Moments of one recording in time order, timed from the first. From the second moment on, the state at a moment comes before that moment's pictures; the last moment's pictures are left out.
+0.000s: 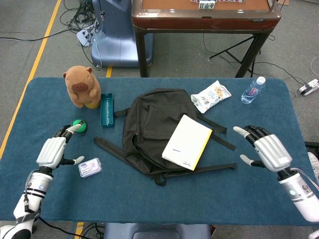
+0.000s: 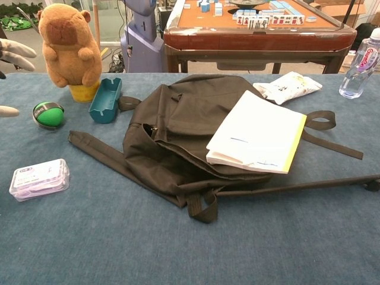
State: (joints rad) left arm -0.52 -1.12 -0.08 -1.87 1.10 1.24 0.10; right arm 0.40 -1.01 -0.05 -1.58 -1.59 1.39 0.18
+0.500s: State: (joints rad) left arm -0.32 -1.19 -0.04 -1.71 1.21 1.45 0.08; right arm 0.19 -1.03 -0.05 -1.52 -1.50 1.53 0.17
